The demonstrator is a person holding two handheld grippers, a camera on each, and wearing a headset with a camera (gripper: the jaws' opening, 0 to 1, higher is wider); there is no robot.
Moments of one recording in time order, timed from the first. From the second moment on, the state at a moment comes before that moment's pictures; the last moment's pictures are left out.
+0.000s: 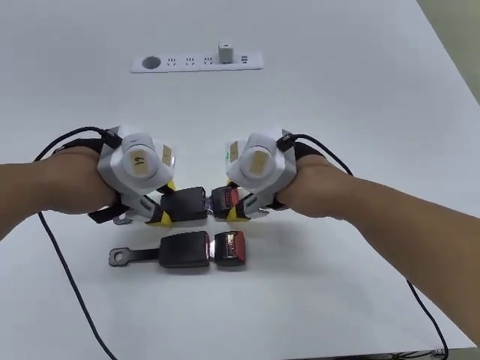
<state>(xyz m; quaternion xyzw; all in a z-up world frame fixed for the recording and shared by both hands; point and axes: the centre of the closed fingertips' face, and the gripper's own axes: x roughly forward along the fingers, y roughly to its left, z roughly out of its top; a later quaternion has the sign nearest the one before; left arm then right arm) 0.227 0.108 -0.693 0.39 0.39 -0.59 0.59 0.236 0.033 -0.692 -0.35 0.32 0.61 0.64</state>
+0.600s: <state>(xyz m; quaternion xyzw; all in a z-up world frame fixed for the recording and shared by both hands) 0.228 0.108 -0.694 0.39 0.40 -0.59 0.59 0.237 0.034 -0.692 -0.35 0.33 0.60 0.64</state>
